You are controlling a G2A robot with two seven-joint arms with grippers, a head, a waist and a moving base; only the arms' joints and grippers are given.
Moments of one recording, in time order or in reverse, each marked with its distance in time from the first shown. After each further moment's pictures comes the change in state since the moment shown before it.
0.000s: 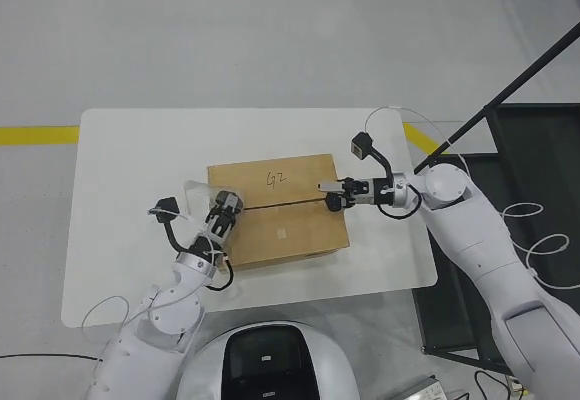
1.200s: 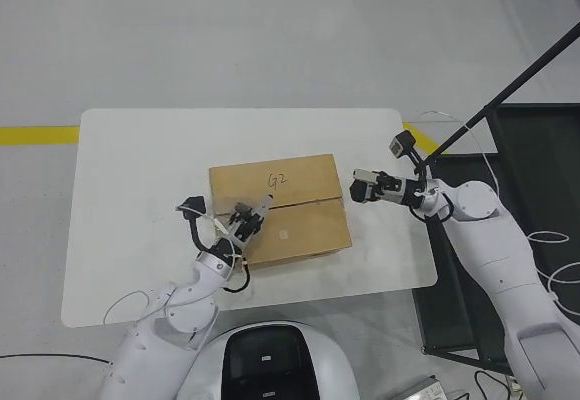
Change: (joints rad) left arm -0.051 -0.034 0.078 0.058 -0.016 -0.085 -0.065; right arm -0.162 0.045 0.213 -0.019 0.082 -0.102 -0.059
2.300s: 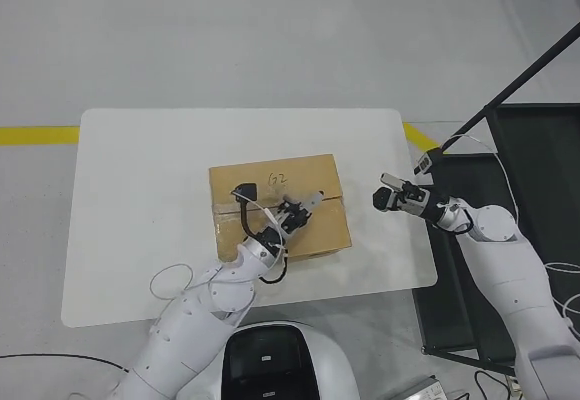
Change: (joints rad) left arm -0.233 -0.102 0.227 0.271 -0.048 -0.182 0.060; right arm -0.128 0.019 0.118 0.024 0.034 -0.008 -0.054
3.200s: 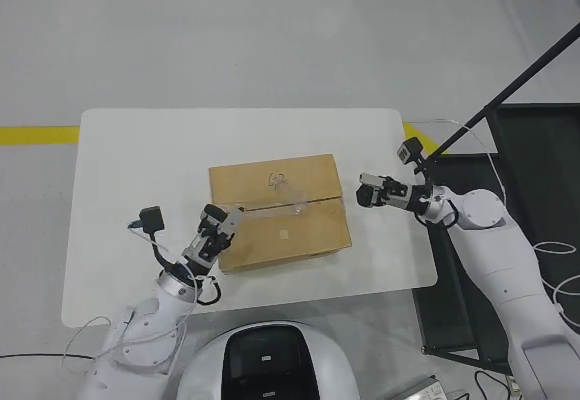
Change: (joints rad) left arm 0.474 0.120 -0.484 -0.505 0.123 -0.095 -0.103; right arm 0.078 -0.019 -0.074 -0.072 -0.083 0.032 0.040
